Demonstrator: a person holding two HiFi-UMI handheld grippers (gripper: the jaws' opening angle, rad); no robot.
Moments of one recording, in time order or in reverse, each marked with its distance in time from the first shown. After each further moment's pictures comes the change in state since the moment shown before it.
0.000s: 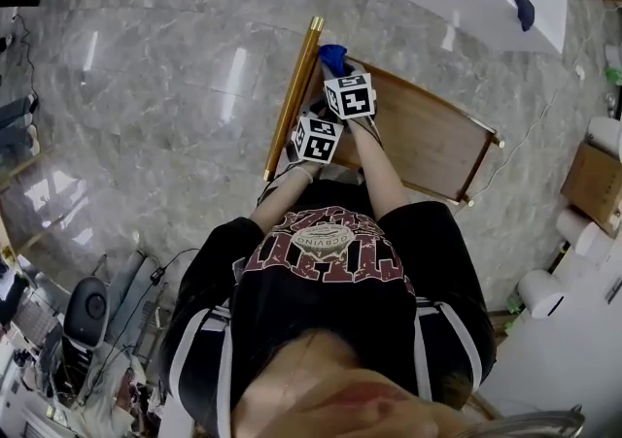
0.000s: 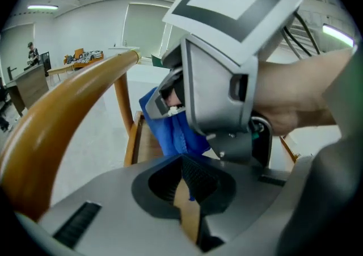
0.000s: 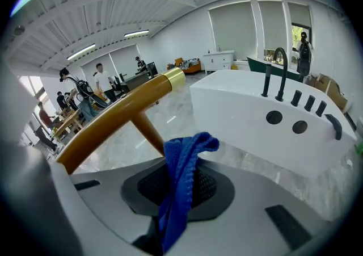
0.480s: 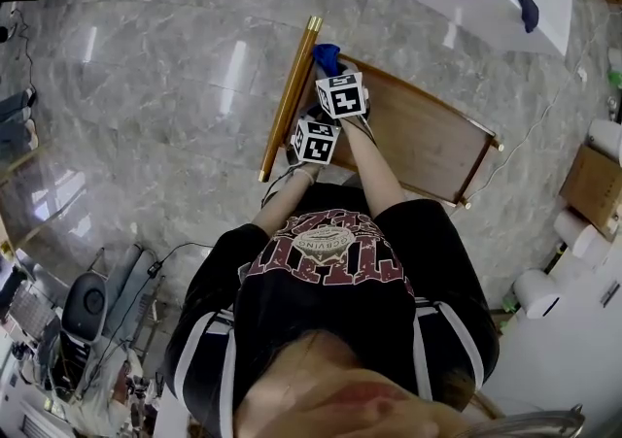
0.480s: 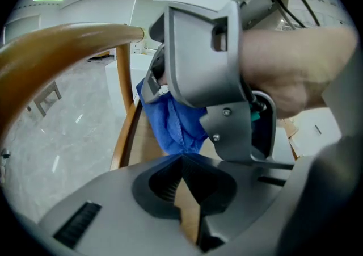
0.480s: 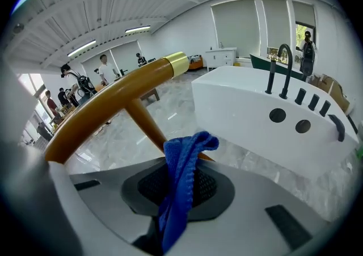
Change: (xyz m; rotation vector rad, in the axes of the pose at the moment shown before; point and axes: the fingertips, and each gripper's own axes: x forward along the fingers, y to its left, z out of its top) left arm 0.018 0.000 -0.029 -0.072 0.065 0.027; right arm 0.017 0.002 -0.008 -0.017 0.030 0.007
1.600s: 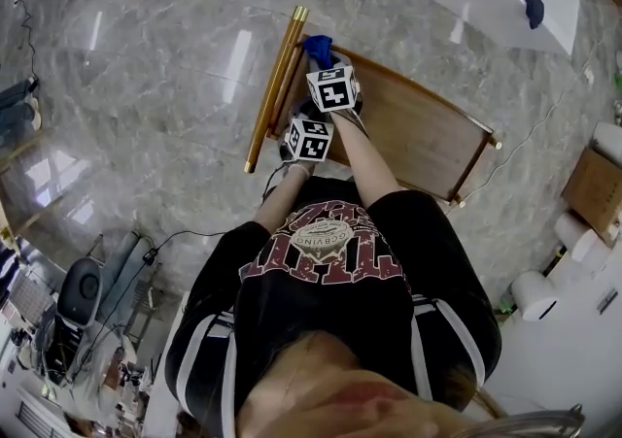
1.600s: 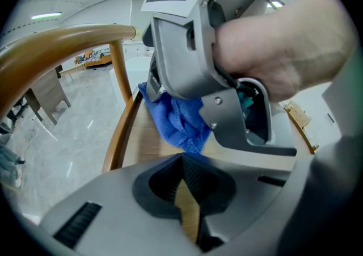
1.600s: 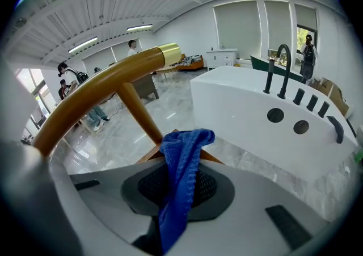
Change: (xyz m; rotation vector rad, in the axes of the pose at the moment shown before) left arm 0.010 -0.006 -0.017 0.047 0.004 0.120; right arm -0.002 -0.014 -0.015 -0.040 0.009 -0.011
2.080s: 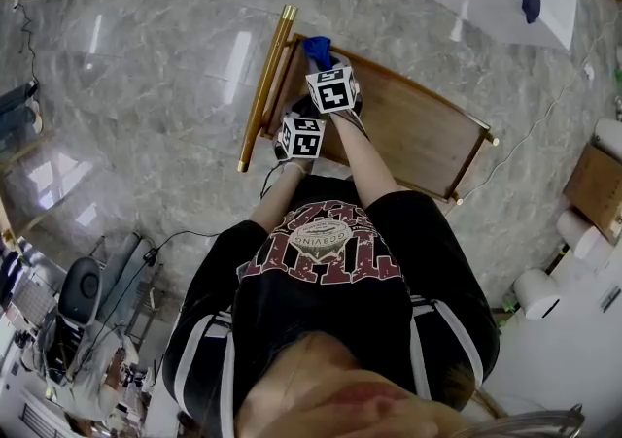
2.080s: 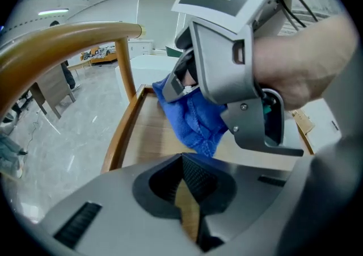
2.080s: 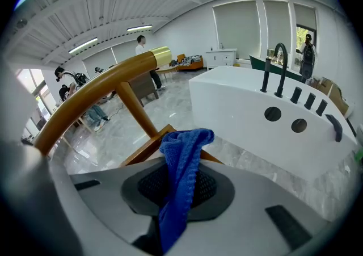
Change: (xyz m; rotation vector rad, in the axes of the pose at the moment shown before) left arm 0.000 0.000 0.001 -0.053 0.004 0.027; right arm -0.011 -0.015 -0.011 0.003 -0.006 0.002
